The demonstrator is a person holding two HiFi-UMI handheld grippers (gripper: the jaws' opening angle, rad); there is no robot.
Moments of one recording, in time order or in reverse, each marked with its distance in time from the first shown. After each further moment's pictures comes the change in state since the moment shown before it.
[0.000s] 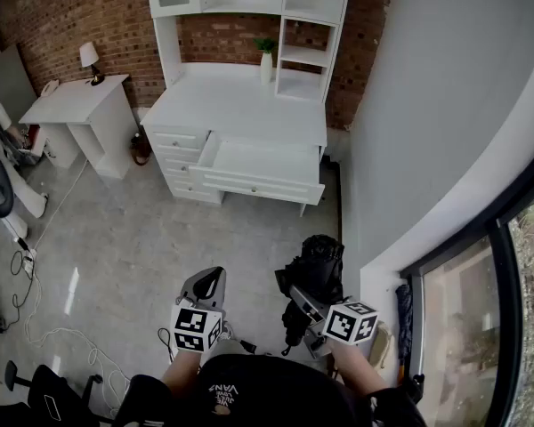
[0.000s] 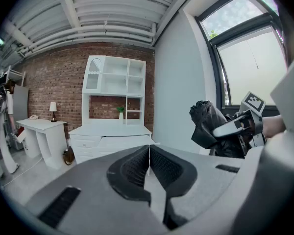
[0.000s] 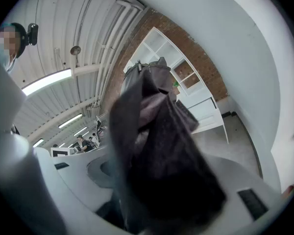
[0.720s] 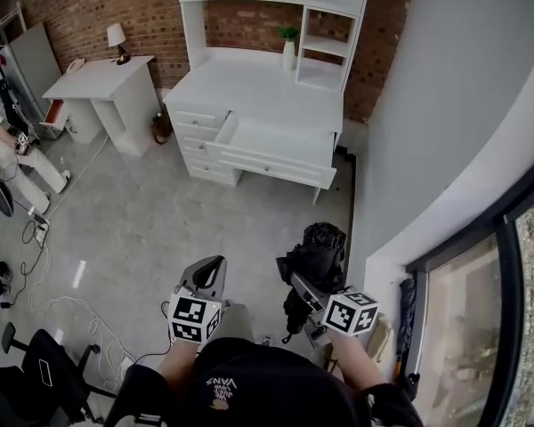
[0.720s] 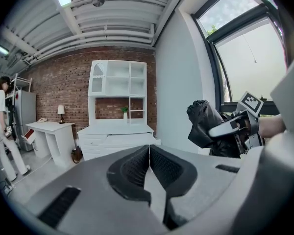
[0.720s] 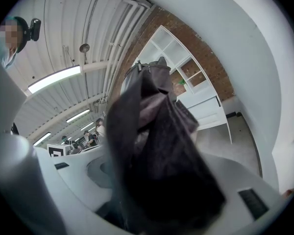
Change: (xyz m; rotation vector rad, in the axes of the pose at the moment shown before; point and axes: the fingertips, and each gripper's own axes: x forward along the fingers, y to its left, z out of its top) left arm -0.055 -0.042 -0.015 0.018 -0.001 0.047; right arm -0.043 0.010 -0.030 -0.055 0.017 0.041
